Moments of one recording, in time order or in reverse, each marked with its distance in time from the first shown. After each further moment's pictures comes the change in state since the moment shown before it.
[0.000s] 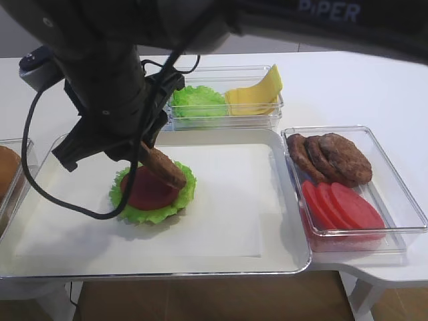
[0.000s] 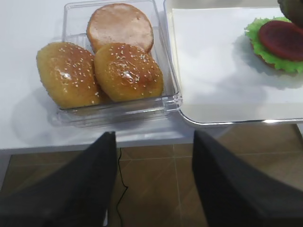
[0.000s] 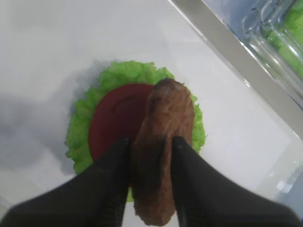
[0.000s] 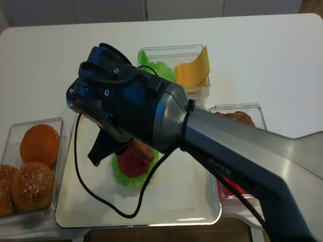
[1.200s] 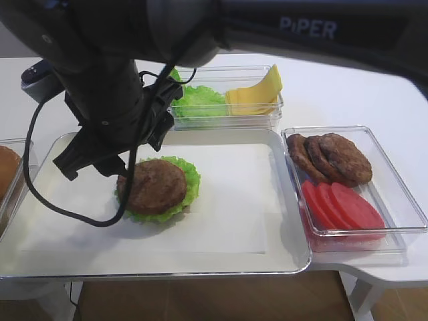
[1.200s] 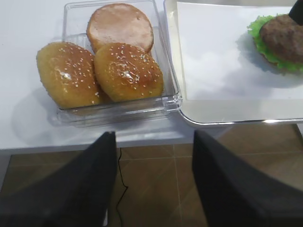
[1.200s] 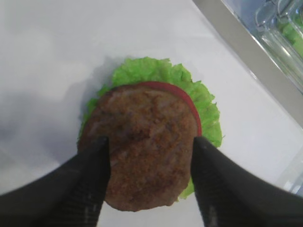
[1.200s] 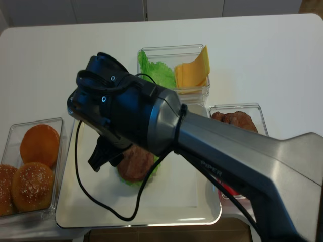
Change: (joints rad) left arm 0.000 0.000 0.000 0.000 0.000 0.000; right arm 0.000 0.022 0.000 0.013 0.000 0.000
